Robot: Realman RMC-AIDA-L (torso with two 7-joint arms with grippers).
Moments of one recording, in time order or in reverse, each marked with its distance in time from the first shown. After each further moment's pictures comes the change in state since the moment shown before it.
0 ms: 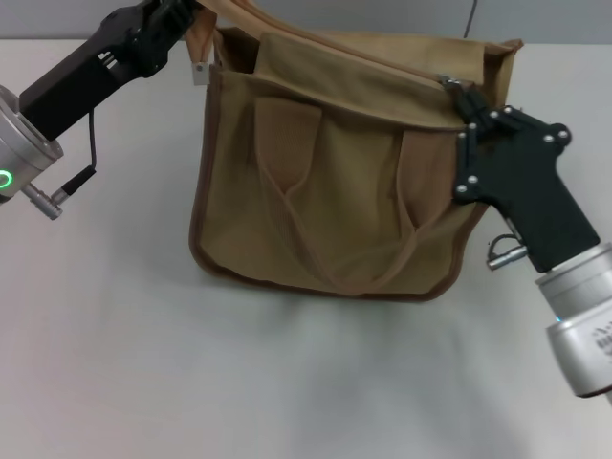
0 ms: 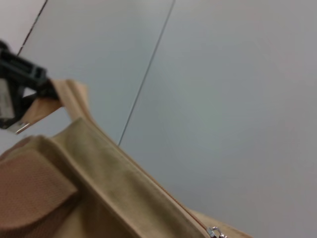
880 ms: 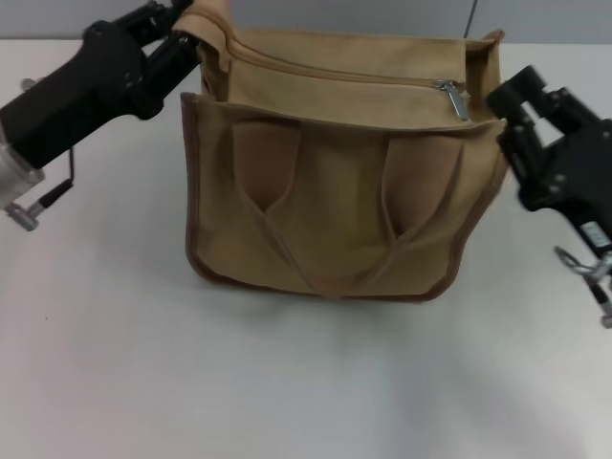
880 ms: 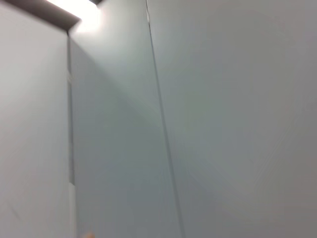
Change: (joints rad) left arm 0.043 0.005 0.003 0.054 0.059 0.024 0.188; right arm 0.038 -0.009 -0.012 -0.308 -0.179 -0.350 0.849
